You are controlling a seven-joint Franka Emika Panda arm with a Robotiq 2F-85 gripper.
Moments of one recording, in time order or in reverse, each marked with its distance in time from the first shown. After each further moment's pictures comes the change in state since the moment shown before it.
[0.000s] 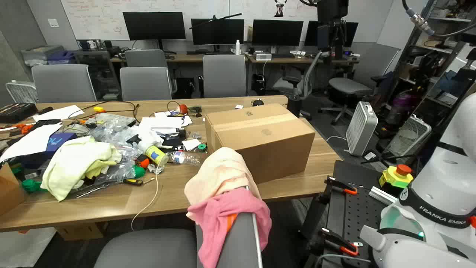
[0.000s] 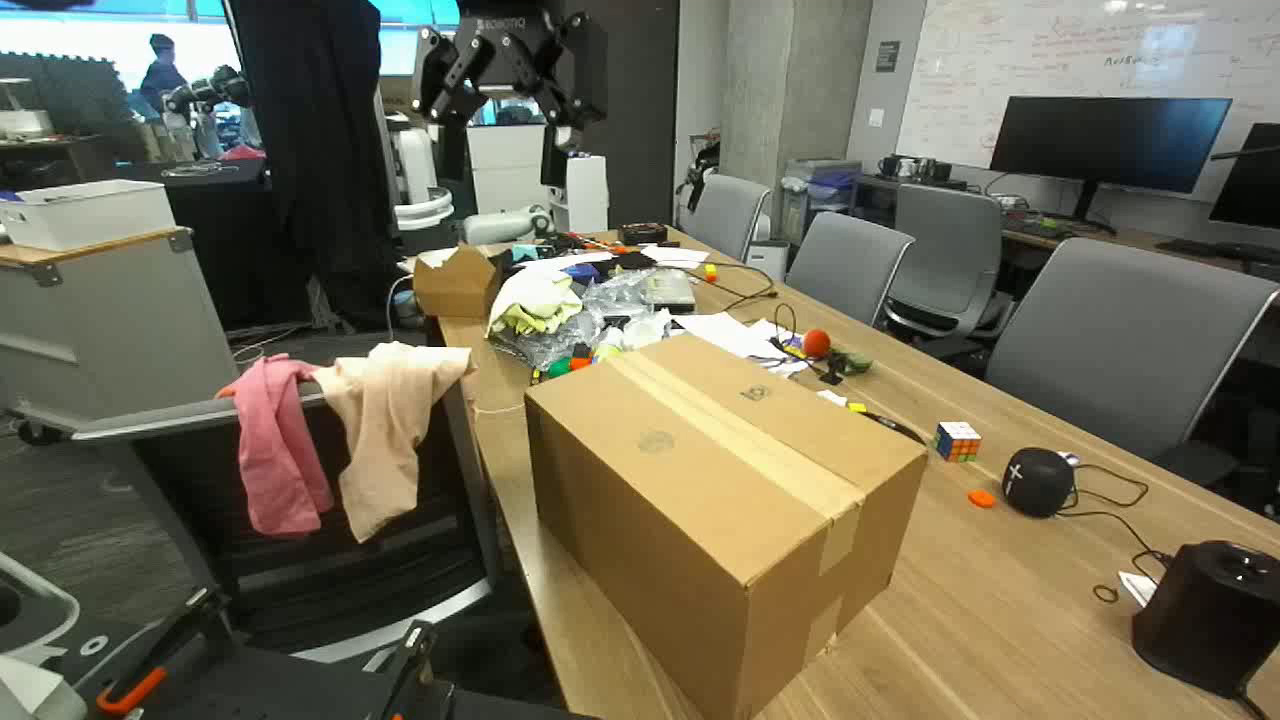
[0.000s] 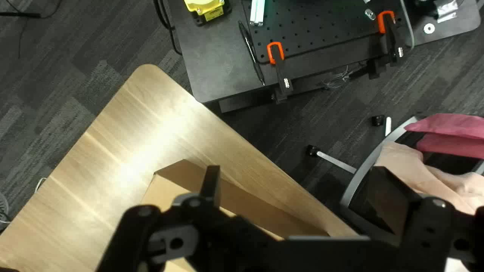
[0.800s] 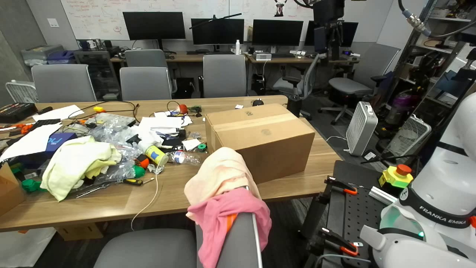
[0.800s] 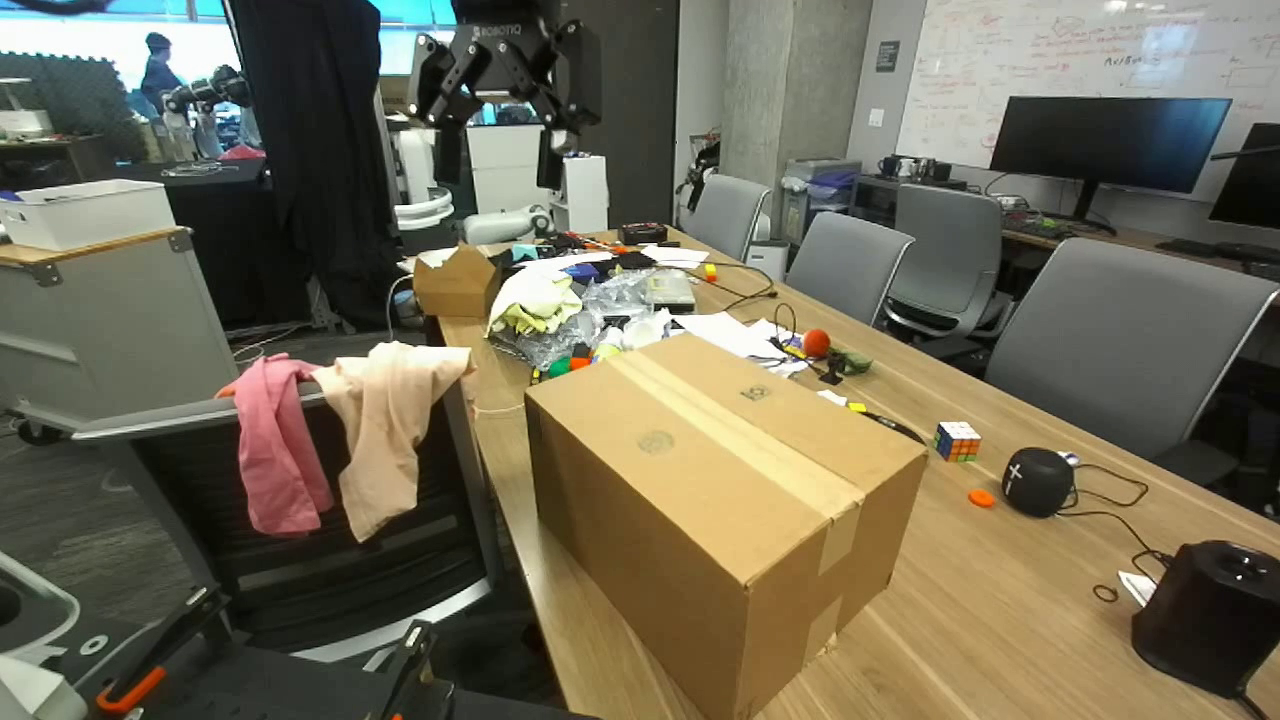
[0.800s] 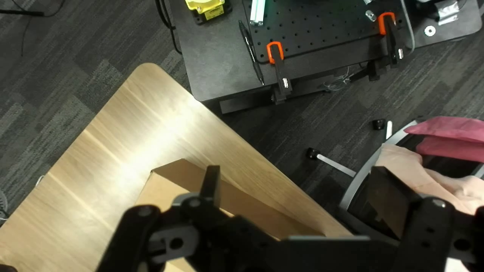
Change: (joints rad) arm 0.011 0.022 0.014 0.008 0.000 0.000 0.001
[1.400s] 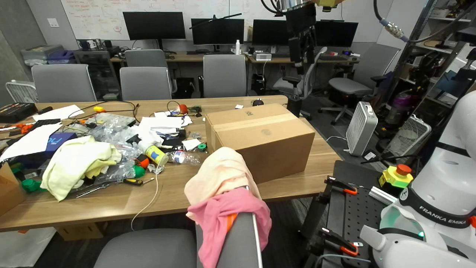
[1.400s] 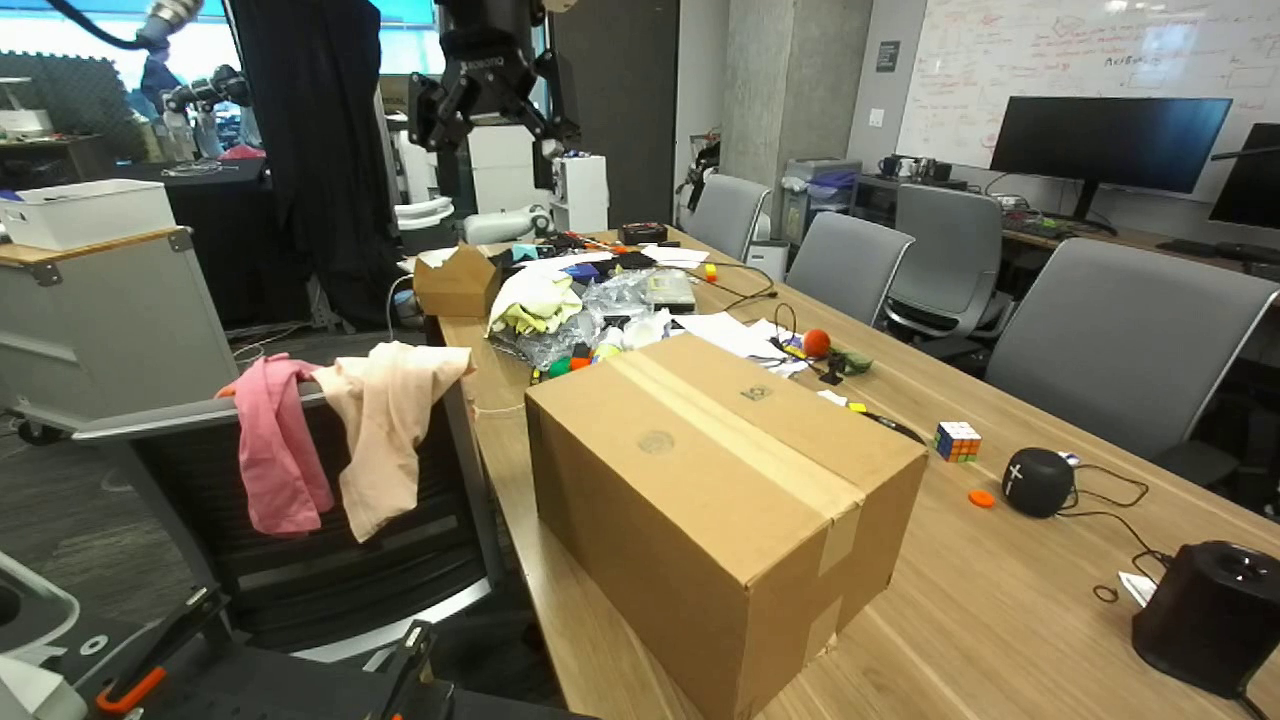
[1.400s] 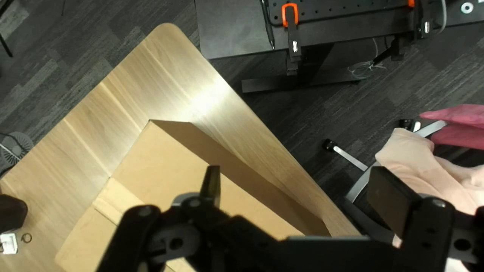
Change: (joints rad) arm 0.058 0.123 0.092 0.062 -0.048 0.091 0.032
